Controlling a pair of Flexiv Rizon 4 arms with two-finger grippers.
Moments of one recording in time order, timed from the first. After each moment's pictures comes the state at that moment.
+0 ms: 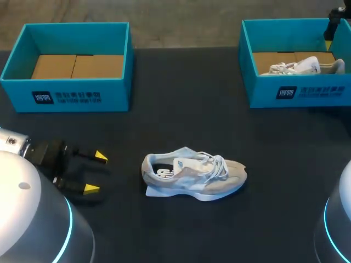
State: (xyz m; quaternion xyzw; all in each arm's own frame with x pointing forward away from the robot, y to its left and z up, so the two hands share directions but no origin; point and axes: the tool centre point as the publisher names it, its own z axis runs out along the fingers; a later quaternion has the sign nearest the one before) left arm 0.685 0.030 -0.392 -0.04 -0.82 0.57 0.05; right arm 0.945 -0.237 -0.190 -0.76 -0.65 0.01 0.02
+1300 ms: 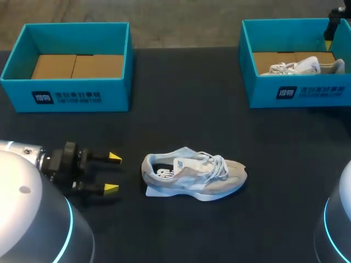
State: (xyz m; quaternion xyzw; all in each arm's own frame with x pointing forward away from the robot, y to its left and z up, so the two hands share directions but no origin) left arm 0.693 -0.018 -0.398 0.04 -0.79 0.61 0.04; right arm 0.945 -0.237 -0.190 -0.76 -0.65 0.01 0.02
